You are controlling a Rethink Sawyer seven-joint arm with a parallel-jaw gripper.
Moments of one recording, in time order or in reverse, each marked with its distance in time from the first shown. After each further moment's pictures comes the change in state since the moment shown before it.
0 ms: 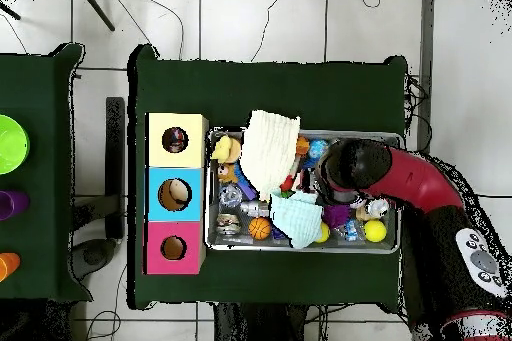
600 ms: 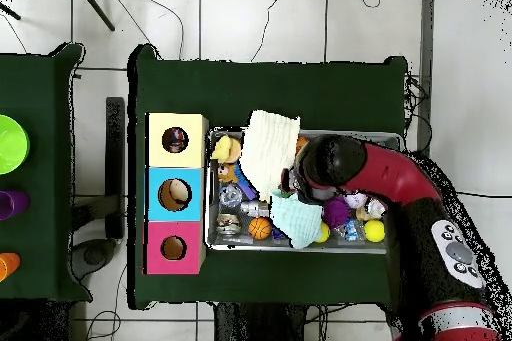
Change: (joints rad) arm 0.056 -0.012 0.002 0.021 0.036 0.000 0.000
